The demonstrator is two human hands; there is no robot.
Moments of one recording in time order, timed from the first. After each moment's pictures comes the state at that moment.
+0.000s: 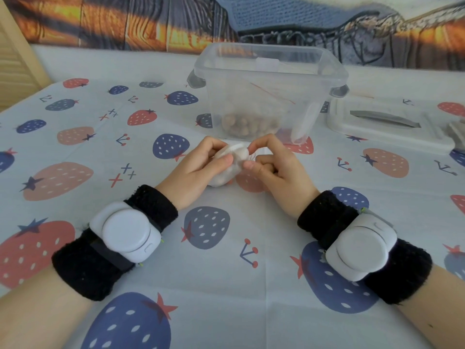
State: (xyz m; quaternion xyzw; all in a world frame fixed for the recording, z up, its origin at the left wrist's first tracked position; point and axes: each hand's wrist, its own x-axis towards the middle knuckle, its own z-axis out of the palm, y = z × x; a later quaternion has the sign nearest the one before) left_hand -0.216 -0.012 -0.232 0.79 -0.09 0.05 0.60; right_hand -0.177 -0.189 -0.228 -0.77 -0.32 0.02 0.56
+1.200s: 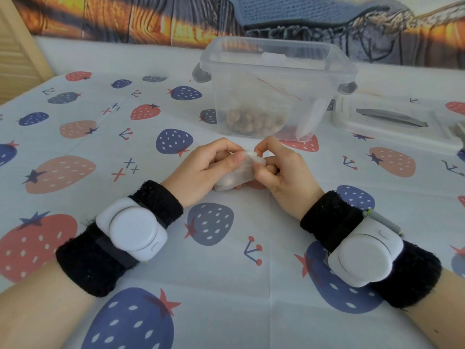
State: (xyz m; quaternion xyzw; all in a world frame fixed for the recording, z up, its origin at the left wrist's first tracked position) left_hand -0.219 -0.018 -0.229 0.78 -0.11 0.02 0.61; right_hand -0.181 -0.184 -0.229 -0.78 -0.31 0.03 0.54
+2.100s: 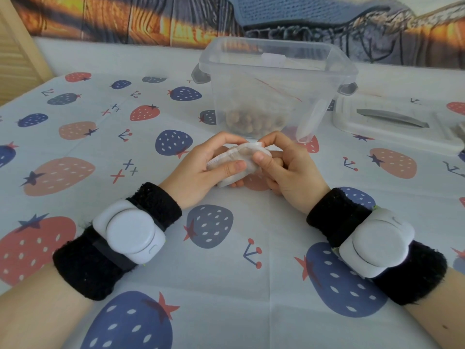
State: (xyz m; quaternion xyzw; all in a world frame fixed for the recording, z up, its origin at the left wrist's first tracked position) left_hand -0.220 -0.019 -0.225 0.76 -0.14 0.04 0.63; right_hand -0.179 -0.187 -0.220 -0.69 -0.27 0.10 0.66
